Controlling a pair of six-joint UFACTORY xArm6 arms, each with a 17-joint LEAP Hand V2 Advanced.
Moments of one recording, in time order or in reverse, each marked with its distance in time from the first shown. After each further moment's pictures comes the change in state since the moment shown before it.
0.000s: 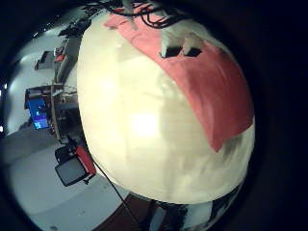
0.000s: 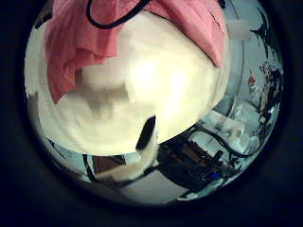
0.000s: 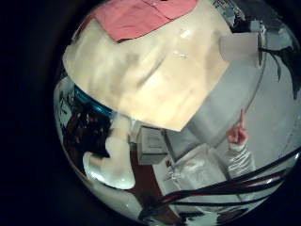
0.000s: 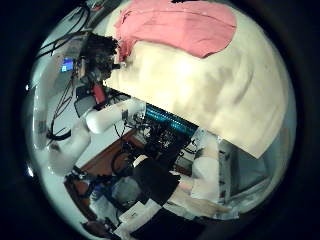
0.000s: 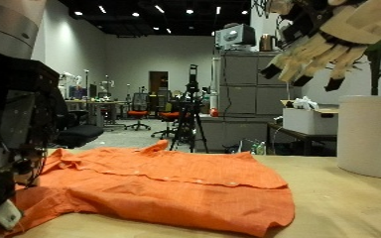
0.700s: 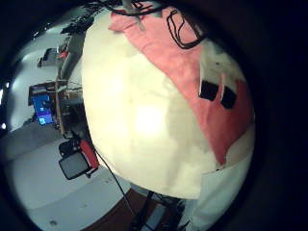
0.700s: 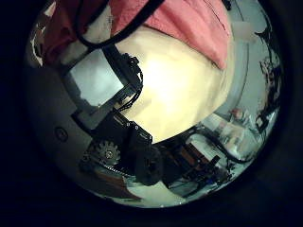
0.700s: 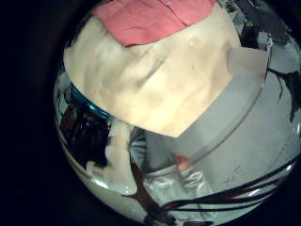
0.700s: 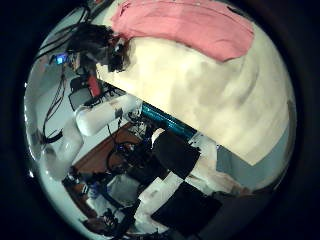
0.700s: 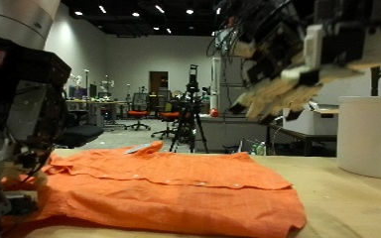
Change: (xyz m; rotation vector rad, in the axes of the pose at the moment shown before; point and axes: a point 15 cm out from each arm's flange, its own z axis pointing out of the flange) left arm 0.018 0.029 -0.033 -0.039 -0.025 0.022; right arm -0.025 -0.071 0.055 -0.098 0.047 -0.102
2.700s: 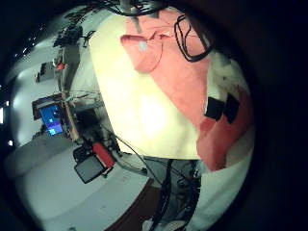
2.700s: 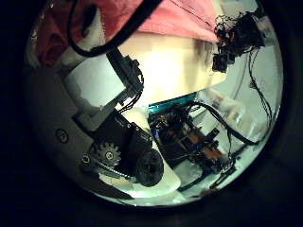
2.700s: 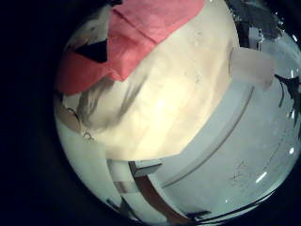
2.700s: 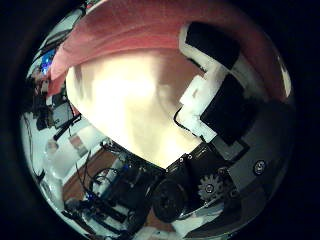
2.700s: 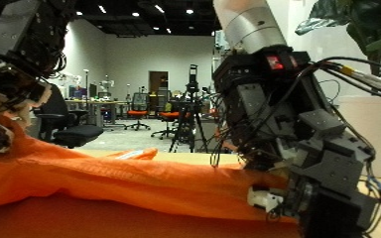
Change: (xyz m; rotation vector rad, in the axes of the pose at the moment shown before) left arm -0.002 0.071 -0.085 -0.116 -0.098 0.120; right arm 0.019 -0.027 0.055 0.106 0.154 0.162
